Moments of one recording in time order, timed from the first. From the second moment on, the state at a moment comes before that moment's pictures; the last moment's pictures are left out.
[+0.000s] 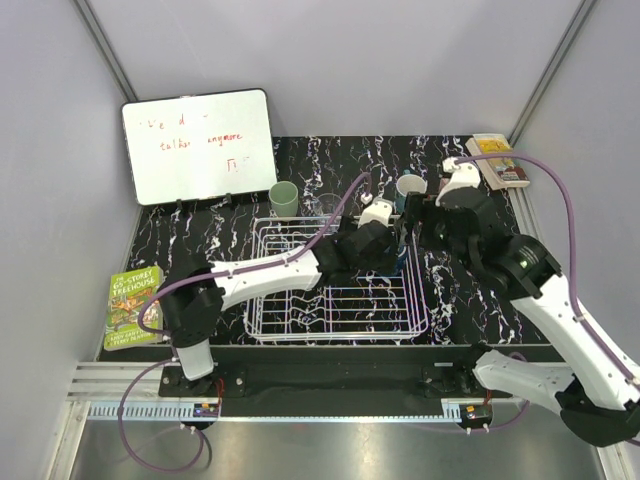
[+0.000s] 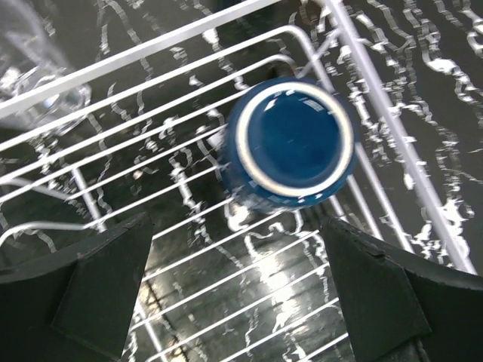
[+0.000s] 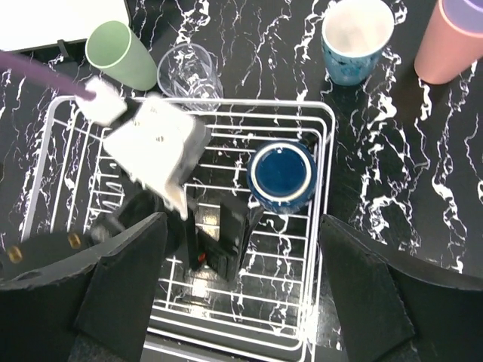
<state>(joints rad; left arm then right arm) -1.09 1.77 1.35 -0.31 -0.46 -0.51 0.69 1.03 1.35 -0.87 0.35 0.47</state>
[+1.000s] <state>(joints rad) -1.09 1.35 0.98 -0.49 -0.68 -0.79 0.69 1.27 0.98 -0.61 0.26 0.55</state>
